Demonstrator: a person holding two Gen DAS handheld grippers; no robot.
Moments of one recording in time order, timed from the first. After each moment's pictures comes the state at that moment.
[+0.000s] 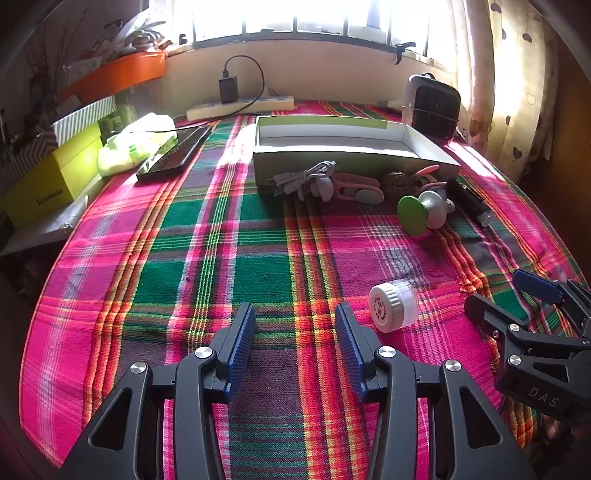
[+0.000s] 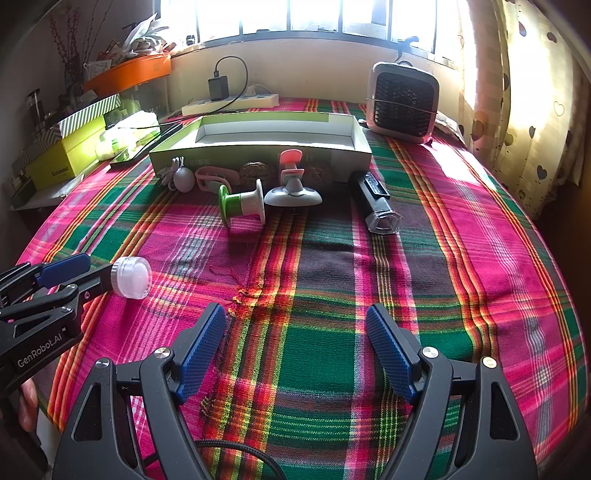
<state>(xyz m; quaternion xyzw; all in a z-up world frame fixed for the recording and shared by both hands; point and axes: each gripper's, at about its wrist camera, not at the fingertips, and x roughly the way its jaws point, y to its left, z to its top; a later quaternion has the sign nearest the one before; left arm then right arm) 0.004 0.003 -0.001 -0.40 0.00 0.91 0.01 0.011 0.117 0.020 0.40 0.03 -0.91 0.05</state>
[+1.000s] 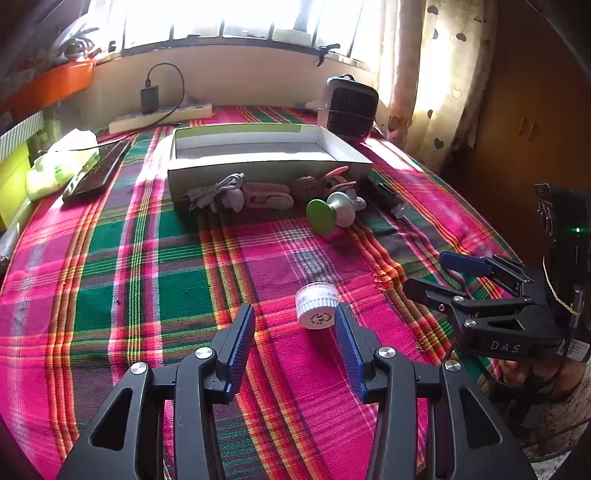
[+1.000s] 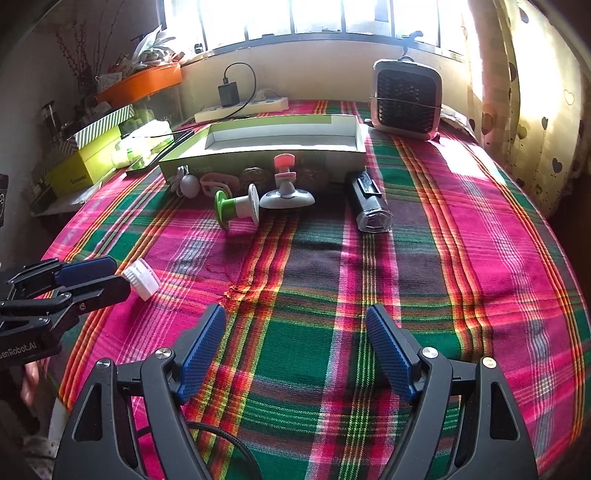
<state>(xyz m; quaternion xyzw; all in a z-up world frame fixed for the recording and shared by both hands) 0.004 0.015 0.016 -0.40 -0.02 0.90 0.18 0.011 0.147 0.024 0.40 -0.01 -0.91 0.08</state>
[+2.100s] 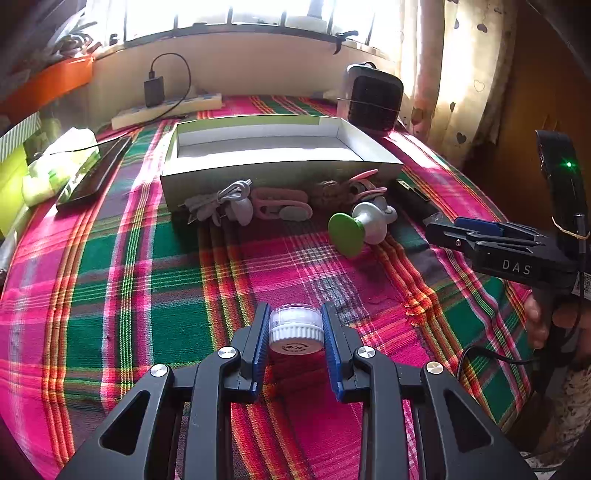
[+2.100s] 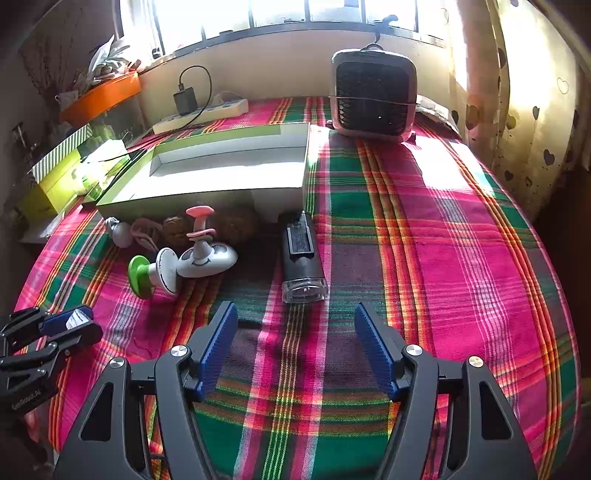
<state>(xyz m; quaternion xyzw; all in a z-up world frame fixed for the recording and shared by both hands) -0.037 0.021 0.007 -0.42 -0.01 0.90 0.14 -0.055 0.184 0.033 0.42 -0.02 -0.90 0.06</state>
